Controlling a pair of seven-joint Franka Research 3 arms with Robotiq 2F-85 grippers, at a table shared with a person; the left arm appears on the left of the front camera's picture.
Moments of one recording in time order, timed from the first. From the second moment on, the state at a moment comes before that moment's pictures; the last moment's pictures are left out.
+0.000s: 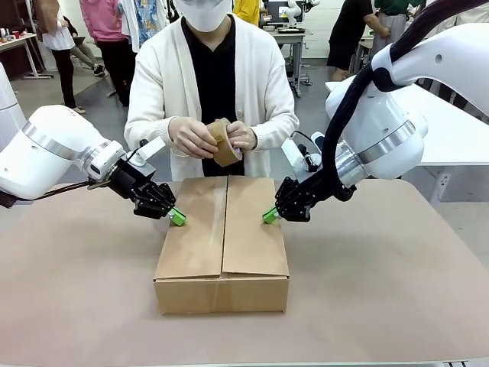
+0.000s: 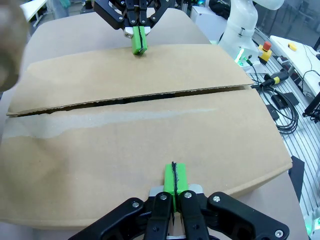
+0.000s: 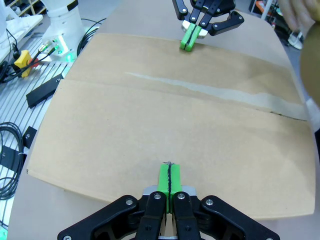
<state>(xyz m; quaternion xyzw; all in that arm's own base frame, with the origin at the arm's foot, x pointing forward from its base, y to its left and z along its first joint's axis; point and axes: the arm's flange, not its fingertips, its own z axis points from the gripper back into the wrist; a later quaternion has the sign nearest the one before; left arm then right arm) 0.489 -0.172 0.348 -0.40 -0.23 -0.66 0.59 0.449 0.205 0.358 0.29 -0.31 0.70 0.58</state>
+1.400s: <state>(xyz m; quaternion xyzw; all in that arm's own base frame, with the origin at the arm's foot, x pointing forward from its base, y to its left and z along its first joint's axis) 0.489 -0.172 0.348 -0.40 -0.23 -0.66 0.59 0.449 0.205 0.357 0.29 -0.31 0.70 0.58</state>
